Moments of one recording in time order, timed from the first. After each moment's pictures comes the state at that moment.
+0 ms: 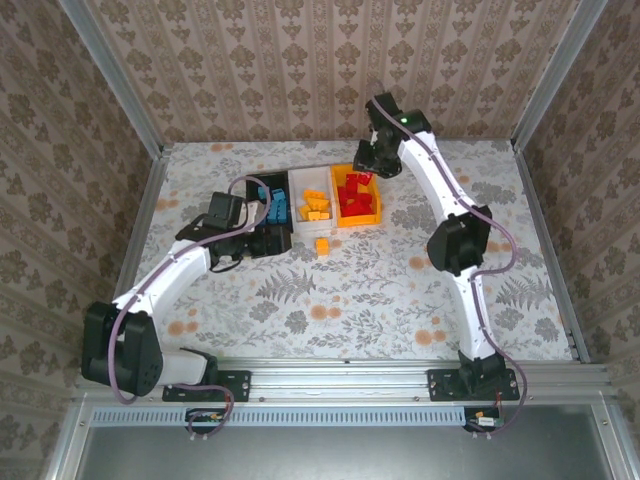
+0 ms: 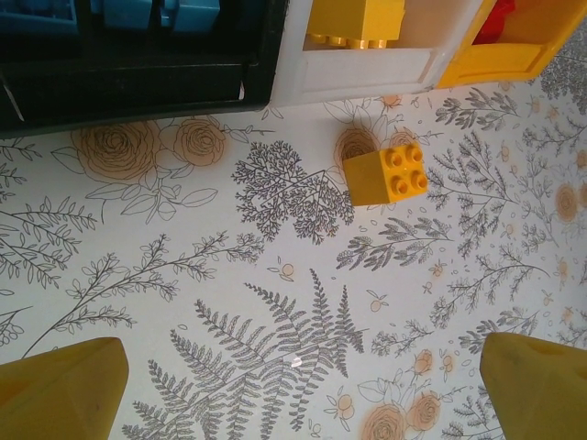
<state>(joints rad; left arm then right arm) -0.35 1.32 0.91 -0.56 0.36 -0.38 0.32 2.46 2.65 -1.33 -0.10 0.50</state>
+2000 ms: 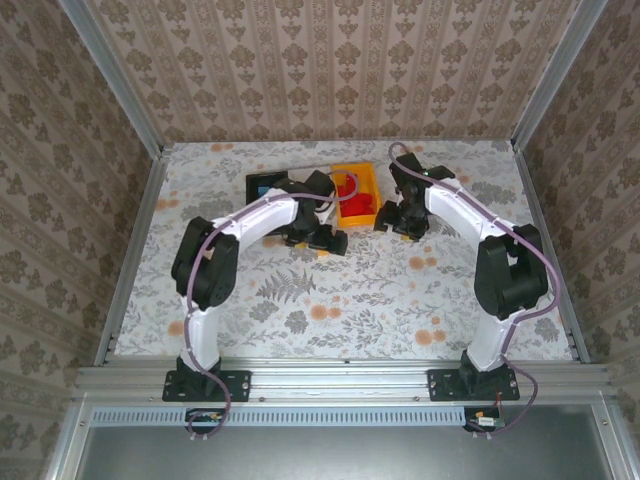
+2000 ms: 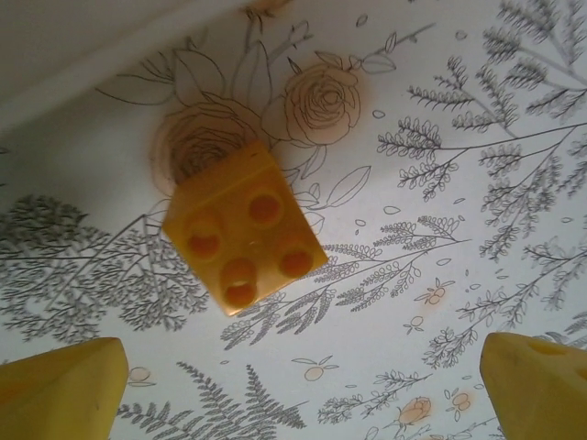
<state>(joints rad) -0.69 2.04 1.62 -0.99 0.19 -0.31 0.30 1.81 1.46 -0.98 -0.15 0.58</state>
